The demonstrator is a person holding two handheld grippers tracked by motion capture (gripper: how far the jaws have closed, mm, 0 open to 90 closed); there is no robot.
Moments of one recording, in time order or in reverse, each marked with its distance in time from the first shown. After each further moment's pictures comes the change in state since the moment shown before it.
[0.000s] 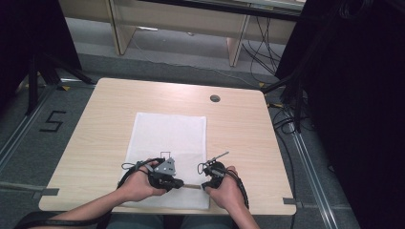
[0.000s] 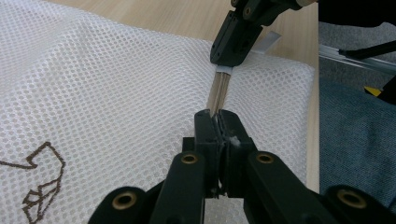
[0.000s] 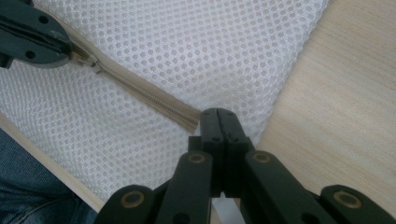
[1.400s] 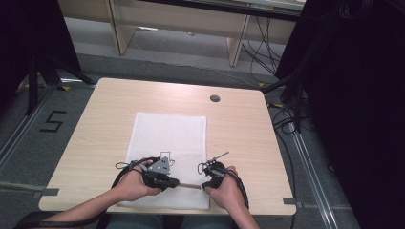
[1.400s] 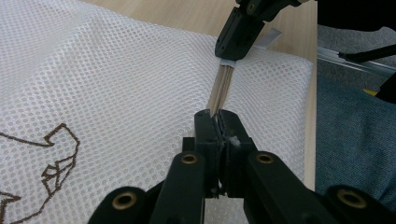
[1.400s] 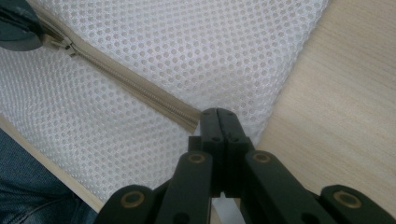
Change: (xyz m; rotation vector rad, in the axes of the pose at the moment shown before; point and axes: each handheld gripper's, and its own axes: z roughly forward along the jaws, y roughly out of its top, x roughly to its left) left arm 0.004 -0.006 -0.013 -0.008 0.006 -0.002; right arm 0.000 0.000 -0.001 0.008 0.001 0.002
